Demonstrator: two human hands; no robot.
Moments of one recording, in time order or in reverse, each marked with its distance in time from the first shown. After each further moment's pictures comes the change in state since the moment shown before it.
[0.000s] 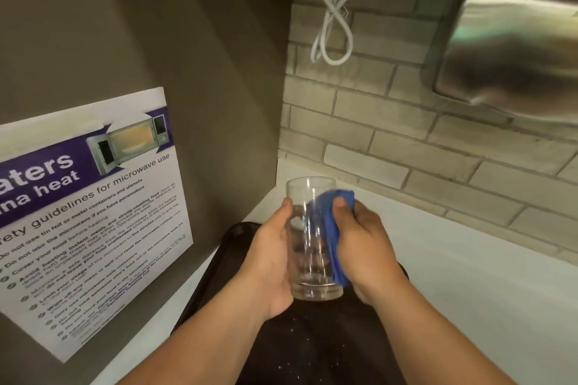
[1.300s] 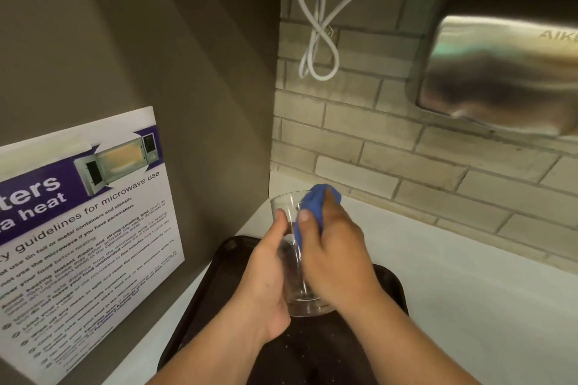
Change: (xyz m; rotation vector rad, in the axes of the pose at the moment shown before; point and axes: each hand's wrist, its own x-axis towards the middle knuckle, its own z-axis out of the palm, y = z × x) left_hand -0.001 -0.005 0.000 -0.034 -0.061 0.047; right_hand -0.008 -0.018 0.017 -0.380 0.013 -0.249
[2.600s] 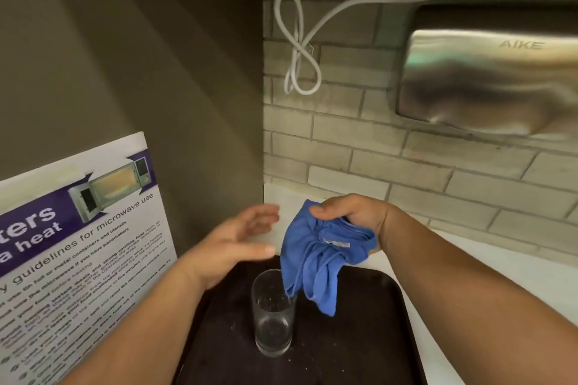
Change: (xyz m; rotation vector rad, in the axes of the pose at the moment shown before) left_hand 0.018 0.082 -0.051 0.858 -0.280 0.279; right_hand 0.088 0.034 -0.056 0.852 -1.012 0.438
